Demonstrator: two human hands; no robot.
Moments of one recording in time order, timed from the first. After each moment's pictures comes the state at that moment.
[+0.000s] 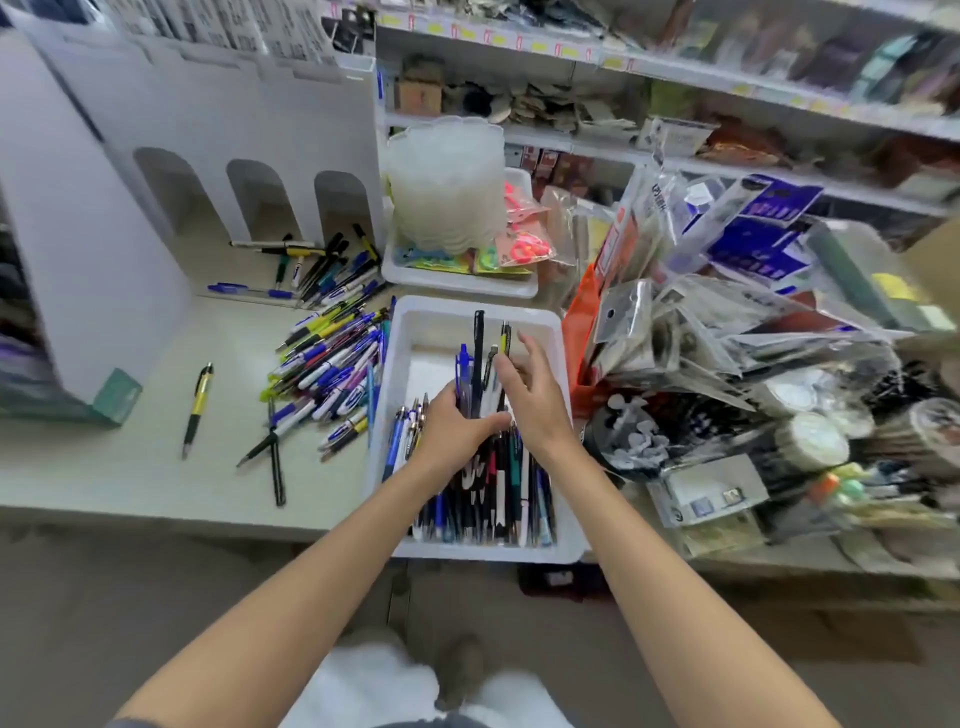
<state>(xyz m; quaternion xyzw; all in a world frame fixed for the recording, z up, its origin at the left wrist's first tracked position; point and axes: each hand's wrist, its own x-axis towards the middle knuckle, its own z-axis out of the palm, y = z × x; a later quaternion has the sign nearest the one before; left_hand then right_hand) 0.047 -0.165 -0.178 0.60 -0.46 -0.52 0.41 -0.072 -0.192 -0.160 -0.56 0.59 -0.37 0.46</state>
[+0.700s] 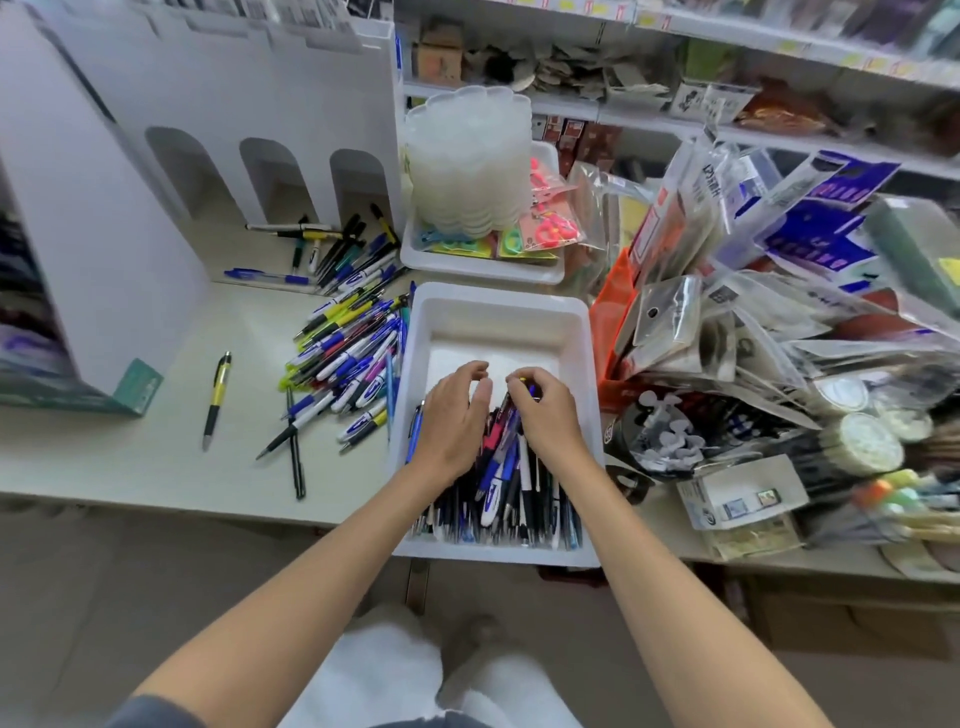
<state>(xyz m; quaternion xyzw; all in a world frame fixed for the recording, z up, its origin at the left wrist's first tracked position) 0.066 -0.177 -0.212 0.63 -0.58 -0.37 0.37 -0.062 -0.202 -0.203 -0.55 0.63 -0.36 0.40</state>
